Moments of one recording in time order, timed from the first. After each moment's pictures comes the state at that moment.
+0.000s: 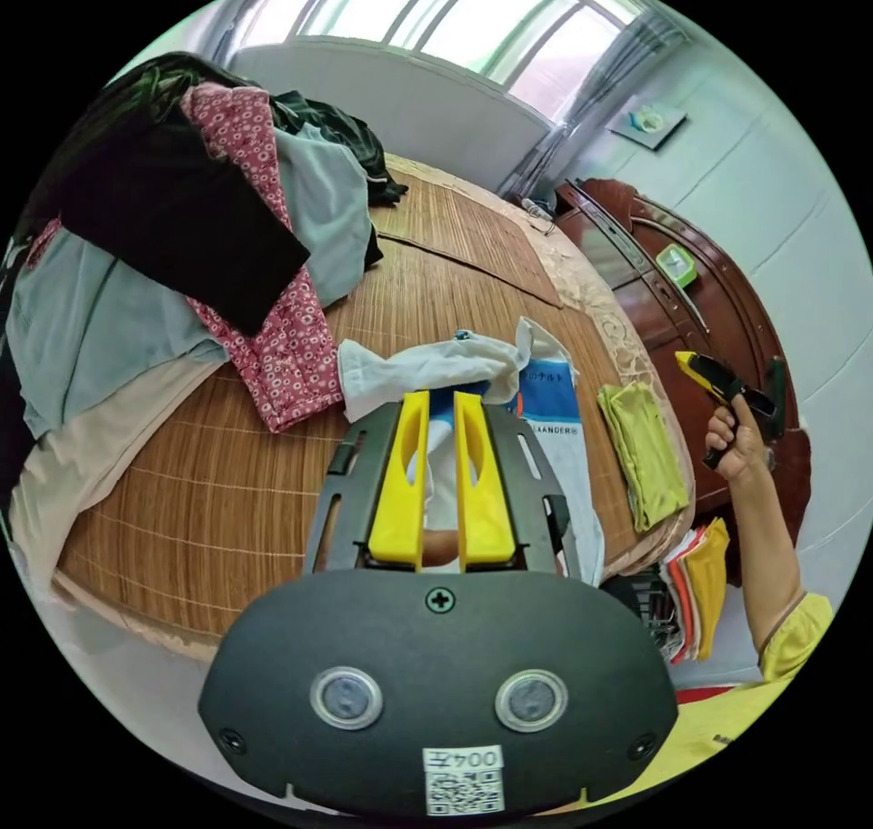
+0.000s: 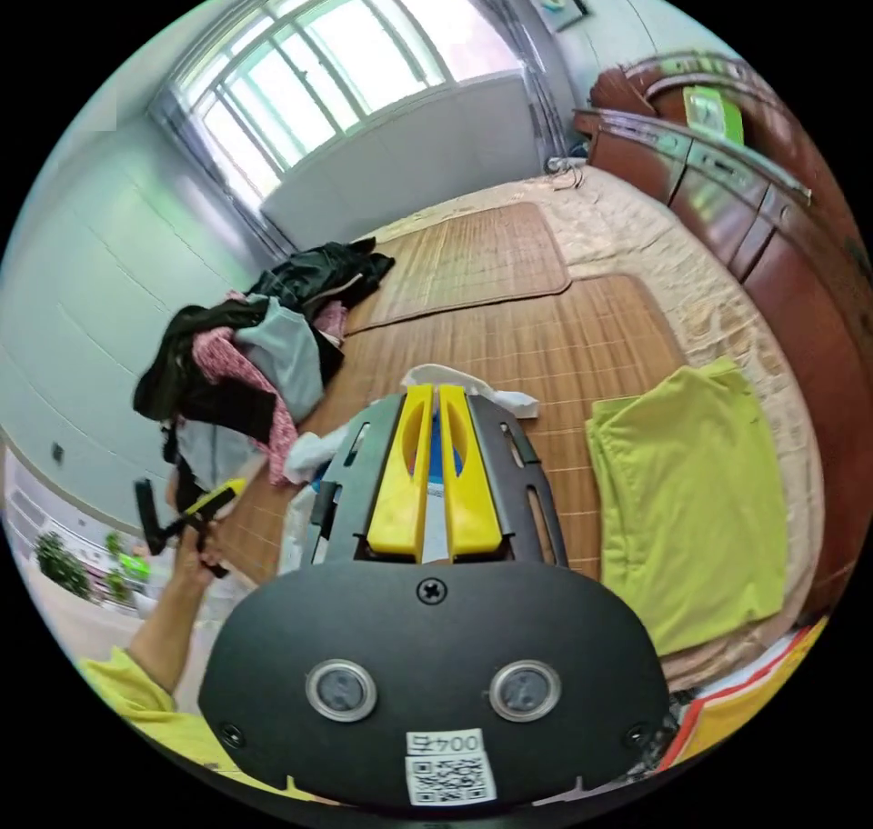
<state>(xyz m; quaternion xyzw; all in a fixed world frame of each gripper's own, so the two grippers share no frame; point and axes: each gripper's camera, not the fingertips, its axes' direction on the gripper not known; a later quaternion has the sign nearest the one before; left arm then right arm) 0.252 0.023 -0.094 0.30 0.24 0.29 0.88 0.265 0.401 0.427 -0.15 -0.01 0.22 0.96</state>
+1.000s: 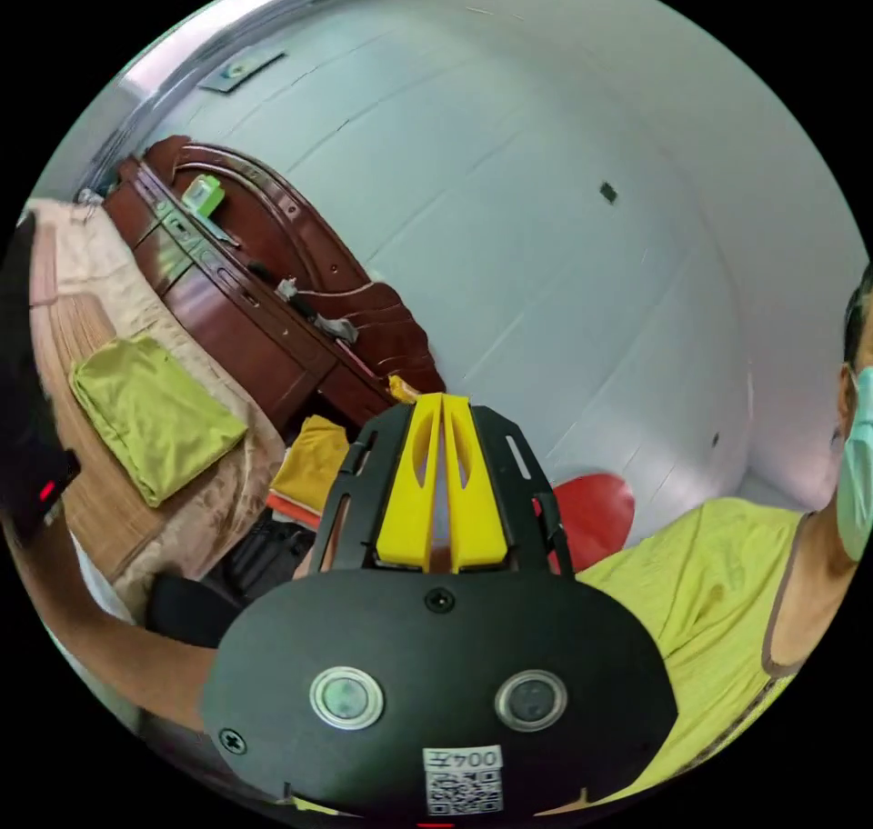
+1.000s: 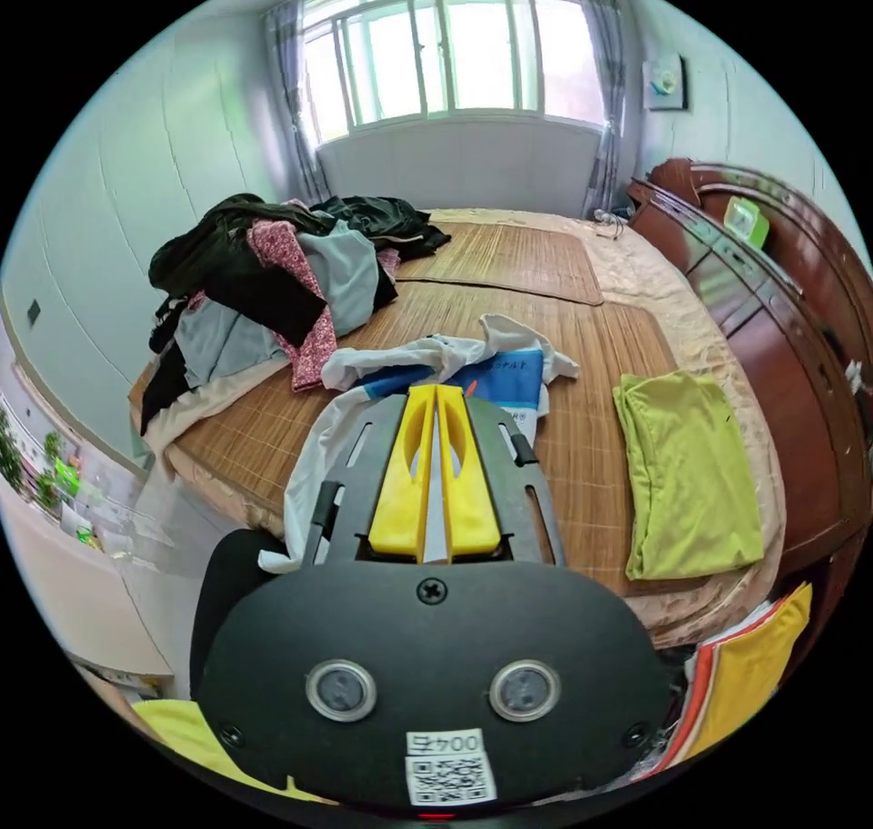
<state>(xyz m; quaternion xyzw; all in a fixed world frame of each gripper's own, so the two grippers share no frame) 0.357 0.399 -0.076 0.10 0.63 0.58 0.51 0.025 0.498 0.380 -0.15 0.02 0.10 0.98</state>
